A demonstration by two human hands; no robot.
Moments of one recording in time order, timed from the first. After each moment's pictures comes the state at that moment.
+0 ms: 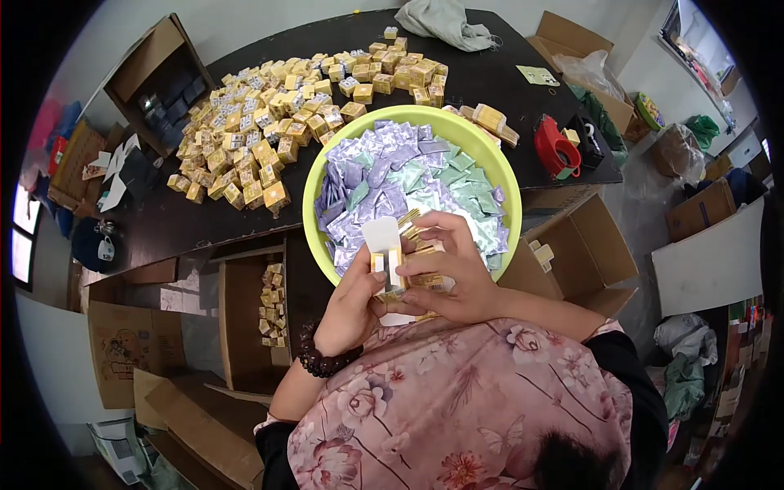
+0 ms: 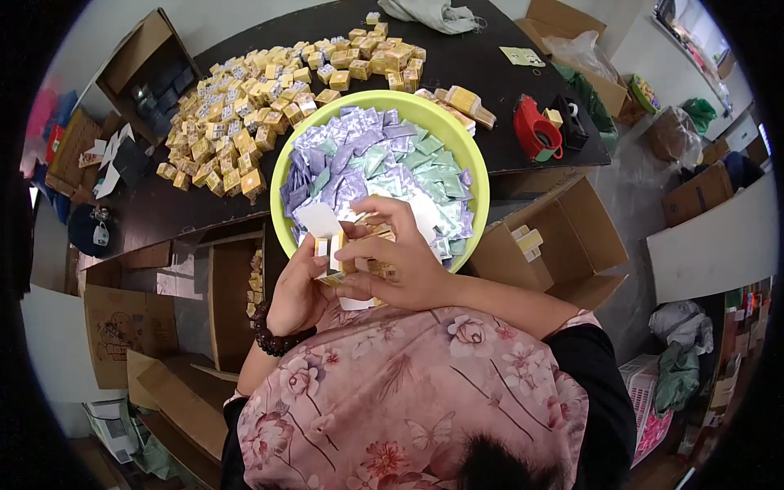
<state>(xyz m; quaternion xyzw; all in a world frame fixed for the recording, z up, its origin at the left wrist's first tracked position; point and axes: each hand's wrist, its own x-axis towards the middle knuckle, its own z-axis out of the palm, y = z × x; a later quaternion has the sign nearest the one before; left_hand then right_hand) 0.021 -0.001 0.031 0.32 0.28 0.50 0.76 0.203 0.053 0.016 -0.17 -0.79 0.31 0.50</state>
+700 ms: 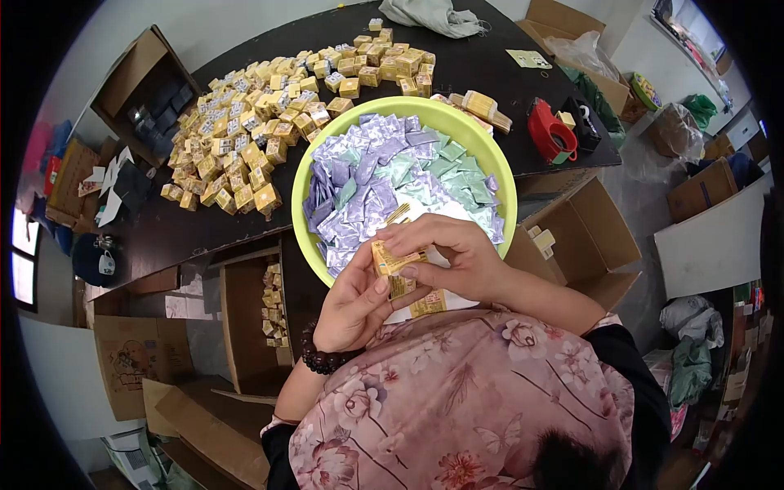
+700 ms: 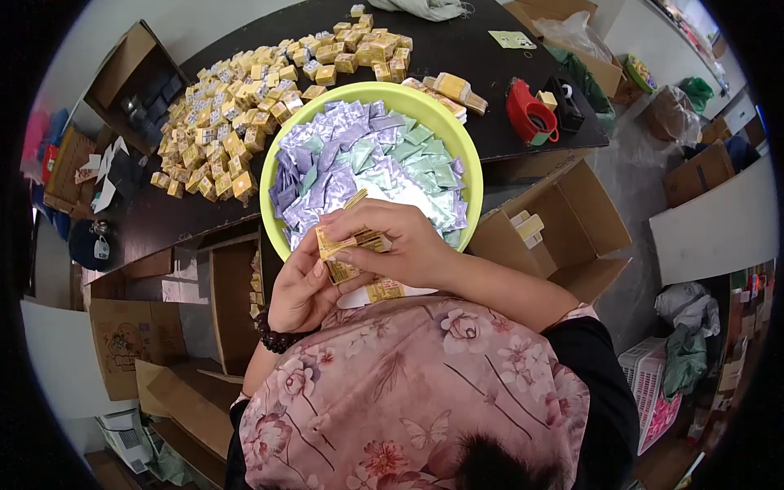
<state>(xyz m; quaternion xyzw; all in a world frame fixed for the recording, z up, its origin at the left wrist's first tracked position) 0.029 0.000 0.020 0.30 0.19 0.50 0.79 0.213 0.073 0.021 -0.13 -0.74 0.50 0.43</state>
